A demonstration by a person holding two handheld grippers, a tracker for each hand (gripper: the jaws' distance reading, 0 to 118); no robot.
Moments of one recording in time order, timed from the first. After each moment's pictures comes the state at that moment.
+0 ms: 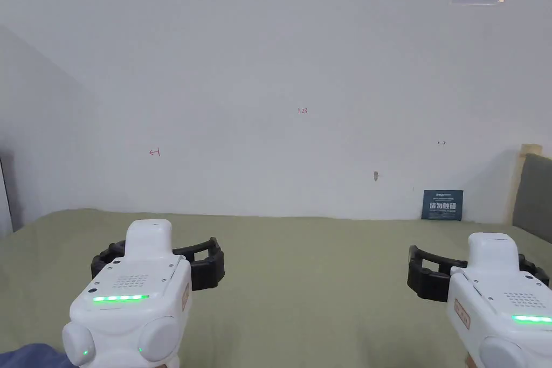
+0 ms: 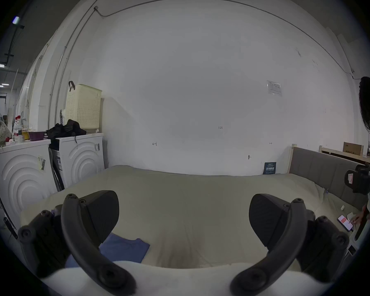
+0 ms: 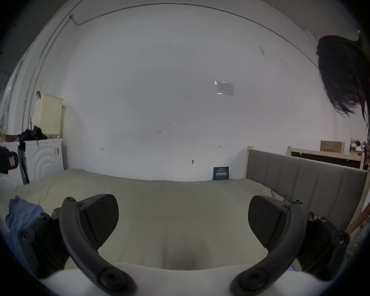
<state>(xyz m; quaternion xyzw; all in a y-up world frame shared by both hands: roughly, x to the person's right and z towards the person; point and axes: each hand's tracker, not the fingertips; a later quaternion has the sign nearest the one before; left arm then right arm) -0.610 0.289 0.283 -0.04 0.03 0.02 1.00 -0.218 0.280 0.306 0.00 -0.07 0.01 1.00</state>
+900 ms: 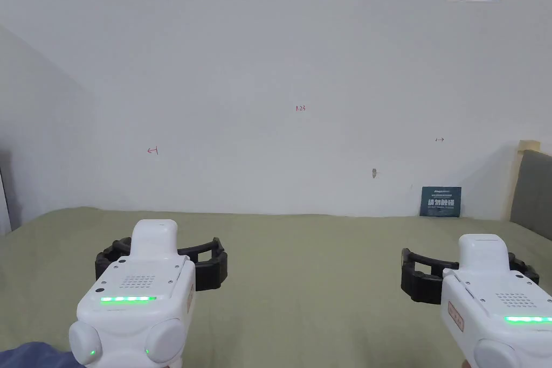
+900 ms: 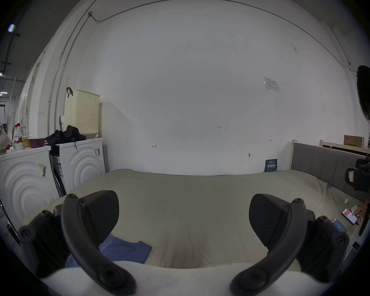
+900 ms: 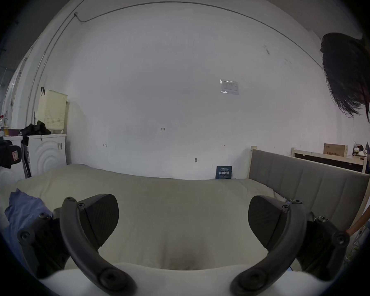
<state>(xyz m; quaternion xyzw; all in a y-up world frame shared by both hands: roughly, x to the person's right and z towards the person) -0.601 0.285 0.282 -0.04 0.03 0.00 1.00 -0.218 0.271 0.305 -0.01 -0.05 0.03 1.00</state>
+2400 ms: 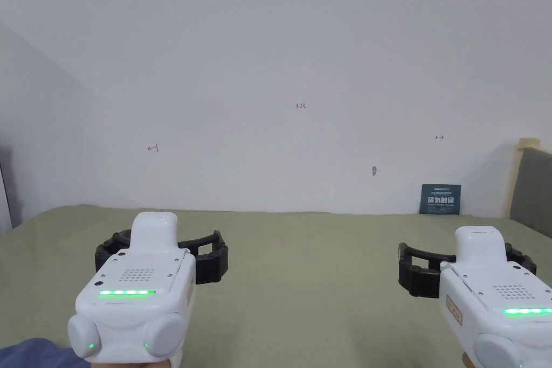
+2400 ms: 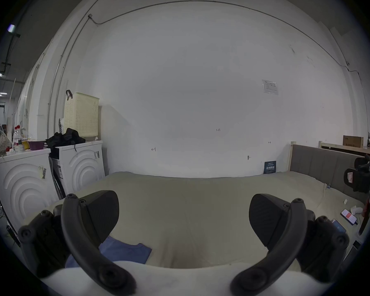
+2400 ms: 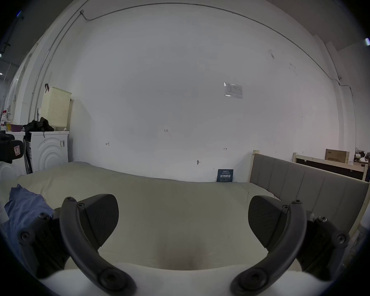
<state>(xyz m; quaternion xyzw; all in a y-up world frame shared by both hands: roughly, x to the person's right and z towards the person) -0.601 0.290 0.284 -0.03 0.03 0.00 1.00 -0.220 0.278 0.307 0.00 -0.04 0.04 1.00</state>
